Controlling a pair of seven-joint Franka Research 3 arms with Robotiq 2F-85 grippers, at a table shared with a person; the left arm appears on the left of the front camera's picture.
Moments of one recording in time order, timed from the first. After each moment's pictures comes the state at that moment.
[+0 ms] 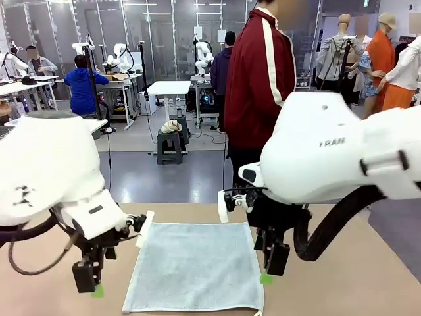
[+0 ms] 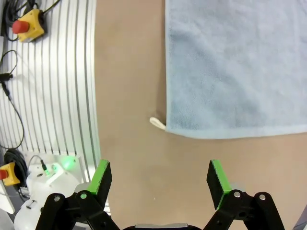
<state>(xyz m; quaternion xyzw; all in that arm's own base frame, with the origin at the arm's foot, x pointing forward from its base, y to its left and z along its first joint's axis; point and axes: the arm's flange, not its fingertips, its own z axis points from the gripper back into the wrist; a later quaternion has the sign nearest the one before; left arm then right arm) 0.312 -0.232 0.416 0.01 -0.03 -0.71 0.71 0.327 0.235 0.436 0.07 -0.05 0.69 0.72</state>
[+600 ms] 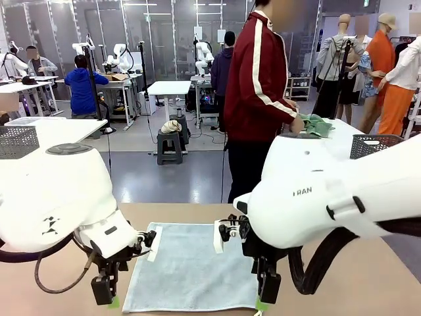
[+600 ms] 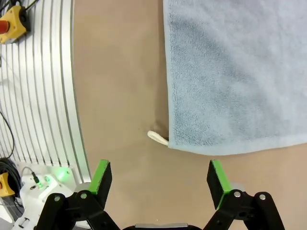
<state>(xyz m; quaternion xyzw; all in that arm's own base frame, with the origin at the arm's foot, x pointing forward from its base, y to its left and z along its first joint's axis) 0.331 -0.241 0.360 0.00 -0.05 -0.70 0.71 0.325 0.242 0.368 0.06 -0.03 0.68 0.73</state>
